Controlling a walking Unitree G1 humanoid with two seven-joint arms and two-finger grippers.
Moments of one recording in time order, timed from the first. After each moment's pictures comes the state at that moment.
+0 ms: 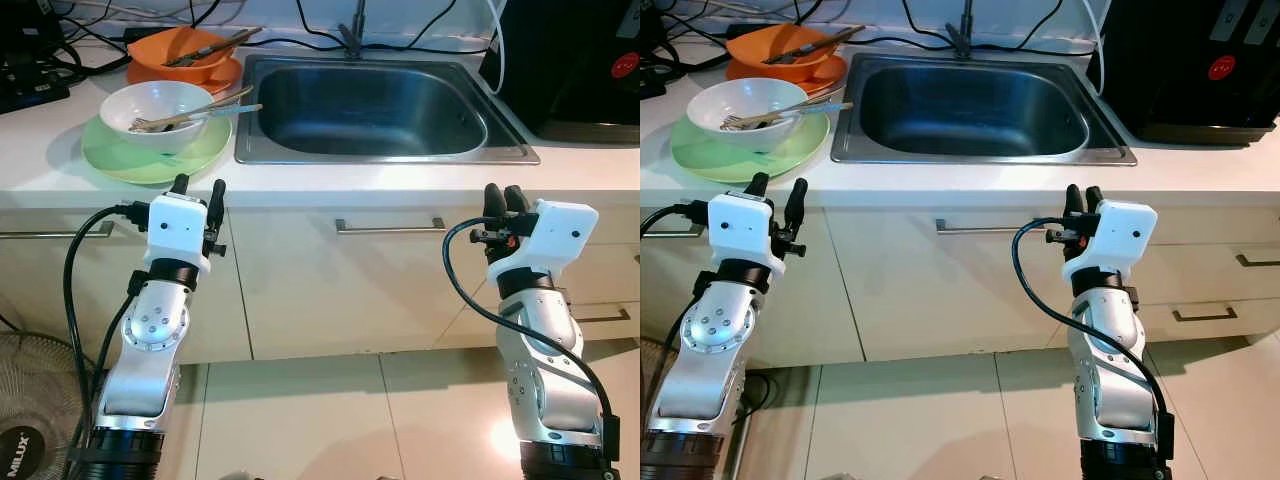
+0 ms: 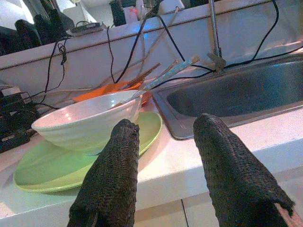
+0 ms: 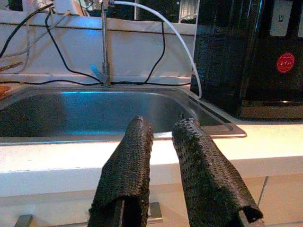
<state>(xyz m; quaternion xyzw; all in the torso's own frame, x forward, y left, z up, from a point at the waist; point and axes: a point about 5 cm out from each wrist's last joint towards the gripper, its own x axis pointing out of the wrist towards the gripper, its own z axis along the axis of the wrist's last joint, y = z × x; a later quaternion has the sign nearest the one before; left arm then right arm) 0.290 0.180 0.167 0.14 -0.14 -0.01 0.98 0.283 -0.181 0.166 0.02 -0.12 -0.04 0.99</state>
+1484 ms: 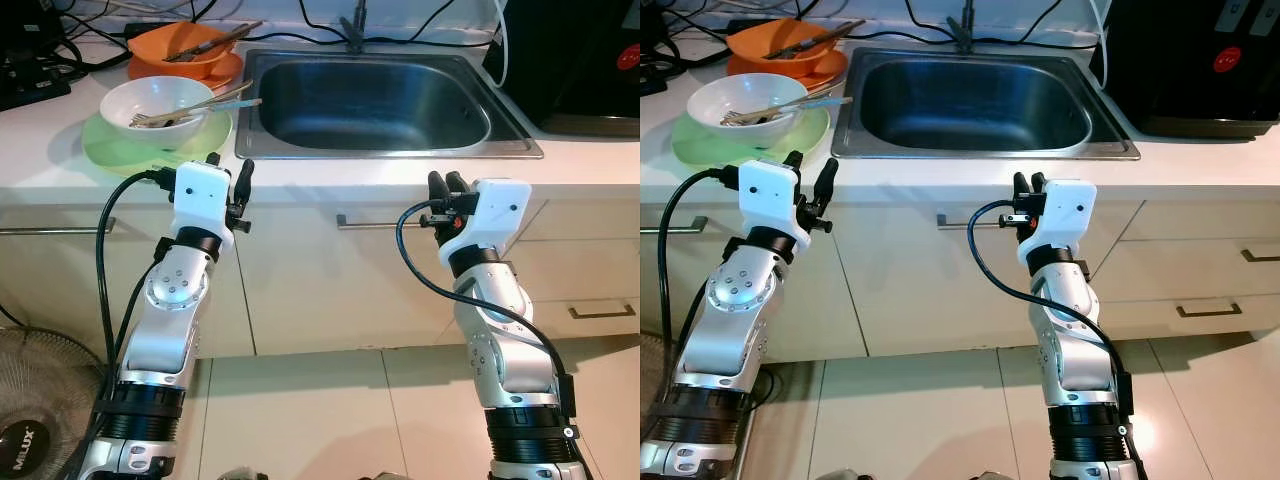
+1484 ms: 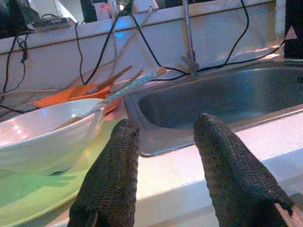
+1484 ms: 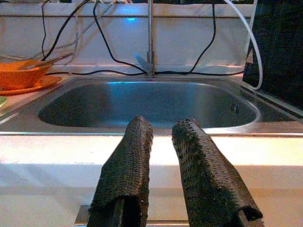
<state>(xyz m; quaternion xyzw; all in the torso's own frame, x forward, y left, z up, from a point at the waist) 0.320 0.160 0.182 0.12 -0.13 -0.06 0.98 0.310 -0.137 0.169 0.04 -0.10 0.05 0.99</state>
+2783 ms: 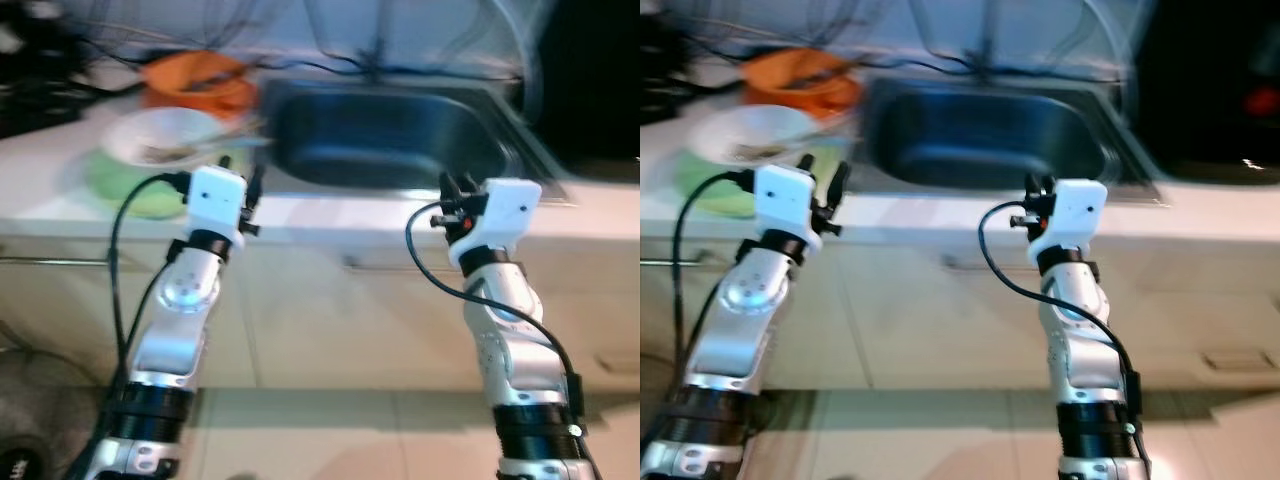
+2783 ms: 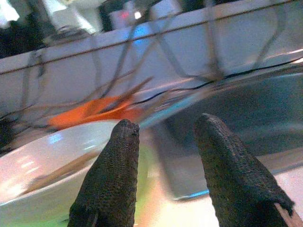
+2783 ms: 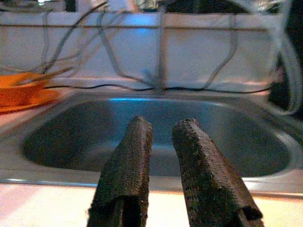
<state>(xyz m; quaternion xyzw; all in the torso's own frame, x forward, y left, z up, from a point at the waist) 0.320 0.158 0.180 0.14 -0.13 -0.06 0.98 0.312 -0.137 0.164 0.04 -0.09 0.04 0.99</state>
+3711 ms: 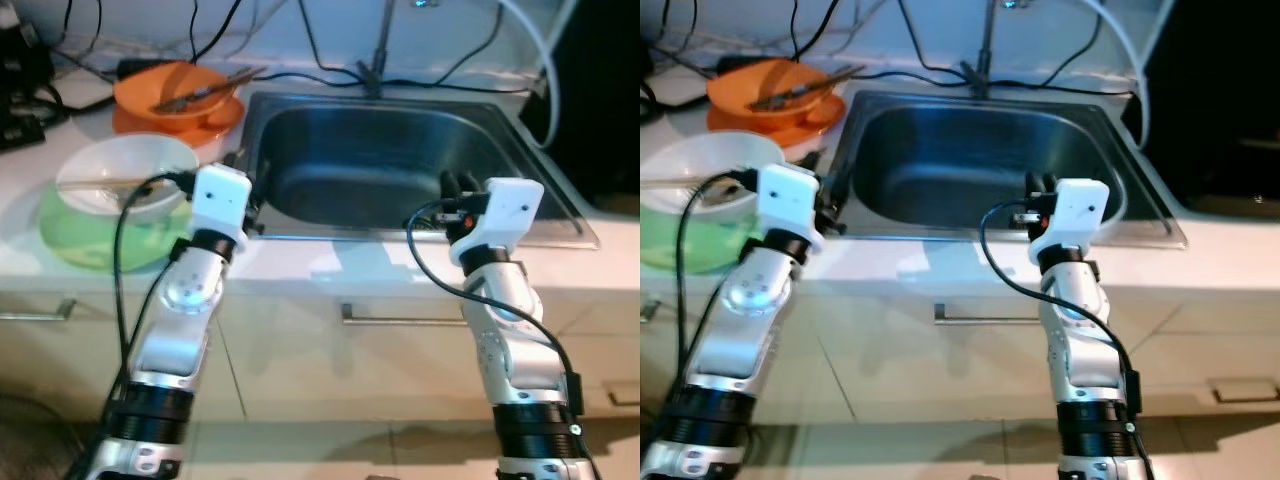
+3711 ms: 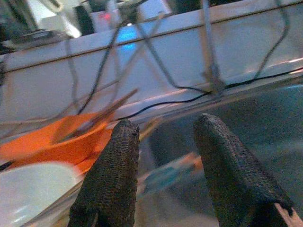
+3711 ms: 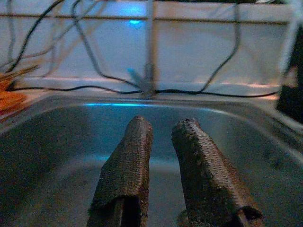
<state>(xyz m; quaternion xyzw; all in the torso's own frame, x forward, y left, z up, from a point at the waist) 0.317 0.149 0.185 0.14 -0.16 -0.08 0.97 0.313 -0.142 0.166 0.05 -0.10 0.04 0.99</state>
